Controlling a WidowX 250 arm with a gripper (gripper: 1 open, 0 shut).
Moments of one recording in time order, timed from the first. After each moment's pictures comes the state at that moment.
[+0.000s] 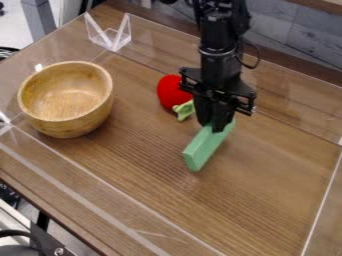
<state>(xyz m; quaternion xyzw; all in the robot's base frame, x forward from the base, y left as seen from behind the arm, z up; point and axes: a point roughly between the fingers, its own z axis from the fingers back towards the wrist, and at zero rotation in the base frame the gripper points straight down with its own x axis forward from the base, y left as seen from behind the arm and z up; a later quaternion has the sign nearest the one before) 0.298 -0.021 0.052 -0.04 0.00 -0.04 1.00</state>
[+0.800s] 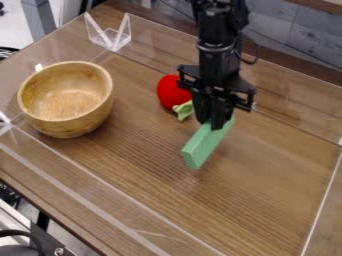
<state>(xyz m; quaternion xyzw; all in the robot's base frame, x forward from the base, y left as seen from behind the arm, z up) 0.295 -0.021 0.066 -0.05 -0.01 -0.03 1.00</state>
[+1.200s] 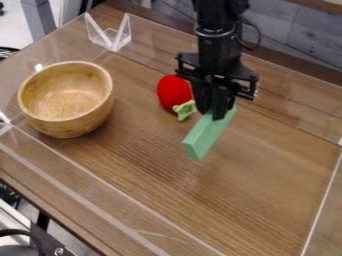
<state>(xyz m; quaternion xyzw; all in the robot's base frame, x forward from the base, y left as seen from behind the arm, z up) 0.293 -0.023 0.080 -0.05 -0.02 -0.02 1.00</state>
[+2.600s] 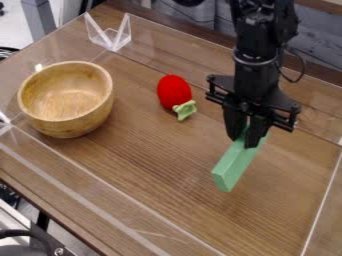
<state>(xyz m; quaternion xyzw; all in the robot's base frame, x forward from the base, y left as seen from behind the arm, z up) 0.277 -0.072 0.073 -0.04 -0.02 -0.04 1.00</state>
